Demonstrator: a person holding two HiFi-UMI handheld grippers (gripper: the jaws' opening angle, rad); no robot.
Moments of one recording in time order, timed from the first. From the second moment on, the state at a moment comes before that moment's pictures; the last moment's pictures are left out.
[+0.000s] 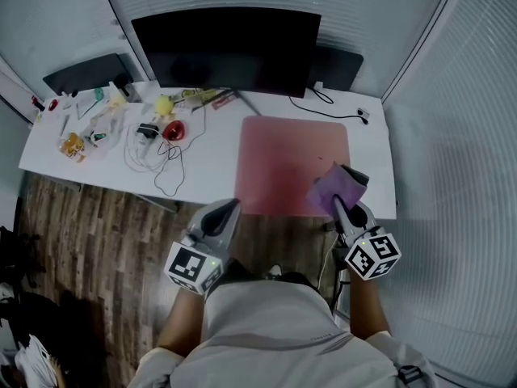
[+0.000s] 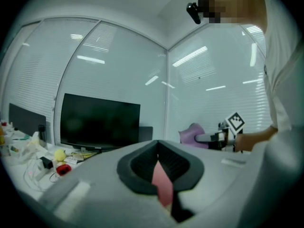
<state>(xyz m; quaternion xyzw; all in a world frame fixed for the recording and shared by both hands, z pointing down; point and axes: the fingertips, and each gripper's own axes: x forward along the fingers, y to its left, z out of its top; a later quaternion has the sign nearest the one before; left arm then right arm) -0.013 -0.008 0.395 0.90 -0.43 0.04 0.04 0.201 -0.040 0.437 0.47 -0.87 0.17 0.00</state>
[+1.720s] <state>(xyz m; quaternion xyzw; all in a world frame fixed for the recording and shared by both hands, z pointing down) -0.122 -0.246 0.481 0.87 -0.45 0.05 0.16 -0.017 -0.386 0.700 0.34 -0.83 0.30 0.32</state>
